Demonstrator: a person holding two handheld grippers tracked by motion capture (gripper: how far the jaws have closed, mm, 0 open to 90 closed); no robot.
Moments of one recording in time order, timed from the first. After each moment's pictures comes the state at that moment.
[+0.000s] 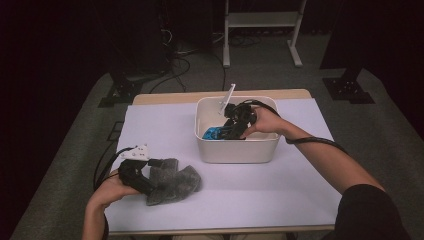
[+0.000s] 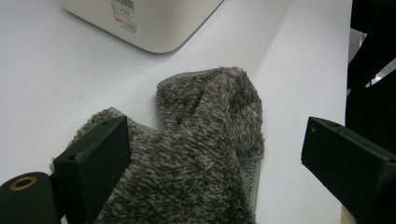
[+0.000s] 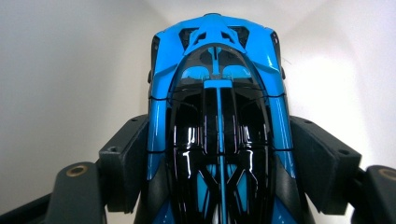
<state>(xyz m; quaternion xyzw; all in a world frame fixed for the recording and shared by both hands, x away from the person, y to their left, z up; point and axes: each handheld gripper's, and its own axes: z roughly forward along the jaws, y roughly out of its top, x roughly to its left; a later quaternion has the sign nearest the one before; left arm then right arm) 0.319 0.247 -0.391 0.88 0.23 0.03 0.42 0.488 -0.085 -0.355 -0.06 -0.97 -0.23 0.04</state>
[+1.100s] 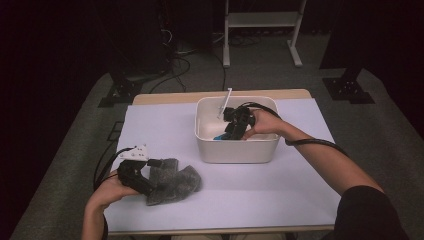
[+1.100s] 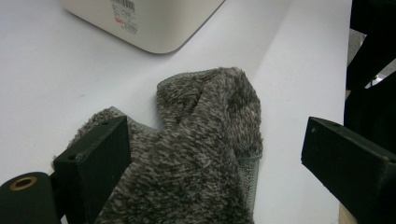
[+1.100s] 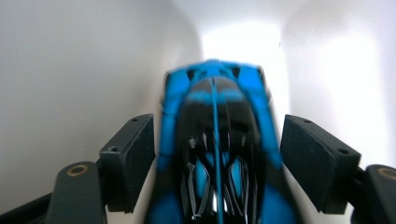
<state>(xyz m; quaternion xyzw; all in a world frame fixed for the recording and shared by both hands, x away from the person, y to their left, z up) 0.317 0.247 -0.389 0.88 0.22 0.03 0.42 0.490 -0.083 -0.363 -0.06 -0.97 -0.21 0.05</state>
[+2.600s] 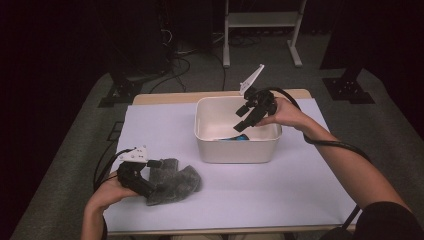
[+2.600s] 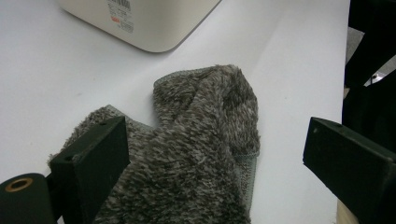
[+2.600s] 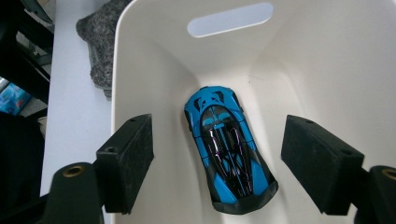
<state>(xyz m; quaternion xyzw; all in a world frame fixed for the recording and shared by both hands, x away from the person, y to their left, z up) 0.313 0.249 -0.391 0.88 0.22 0.03 0.42 0.478 -0.141 -0.297 -0.12 -0.94 -0.32 0.04</state>
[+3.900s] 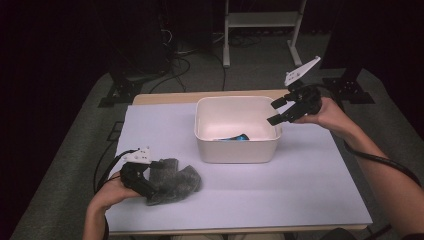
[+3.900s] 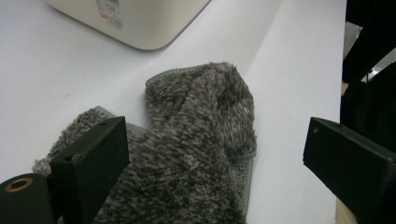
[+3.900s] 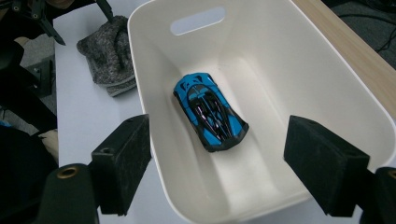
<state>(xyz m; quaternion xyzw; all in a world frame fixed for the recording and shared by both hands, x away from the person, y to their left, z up) 0.314 0.243 -0.394 0.88 0.22 0.03 0.41 0.439 -0.241 -0.261 -0.19 -0.91 -0.38 -0.01</state>
